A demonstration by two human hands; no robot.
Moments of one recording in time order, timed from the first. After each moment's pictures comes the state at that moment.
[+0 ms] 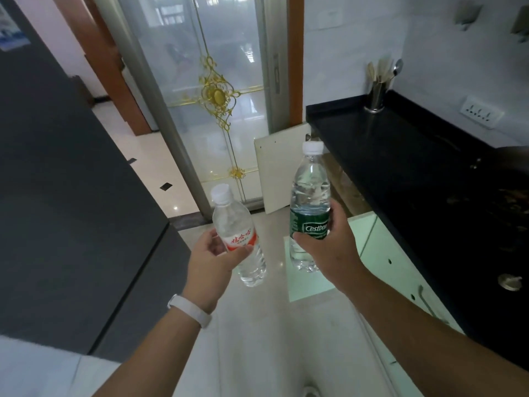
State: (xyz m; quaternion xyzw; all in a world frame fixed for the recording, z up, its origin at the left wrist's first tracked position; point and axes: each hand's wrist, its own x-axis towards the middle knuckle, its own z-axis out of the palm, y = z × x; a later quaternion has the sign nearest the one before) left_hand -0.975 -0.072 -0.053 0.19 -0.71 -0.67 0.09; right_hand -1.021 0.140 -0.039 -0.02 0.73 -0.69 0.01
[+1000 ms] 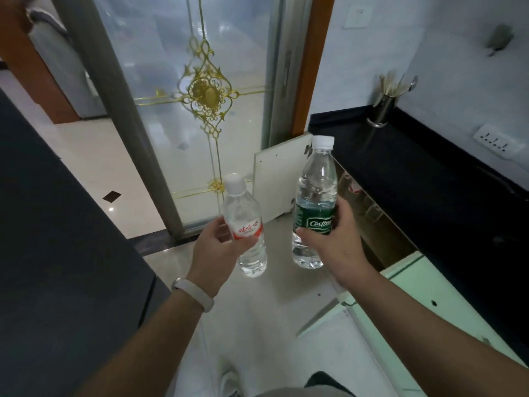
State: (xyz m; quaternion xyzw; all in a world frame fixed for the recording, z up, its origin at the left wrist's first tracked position) left_hand -1.254 -0.307 -0.089 0.09 -0.71 -0.70 -0.01; right_hand -1.247 -0.093 -0.049 0.08 0.78 -0.61 -0.05
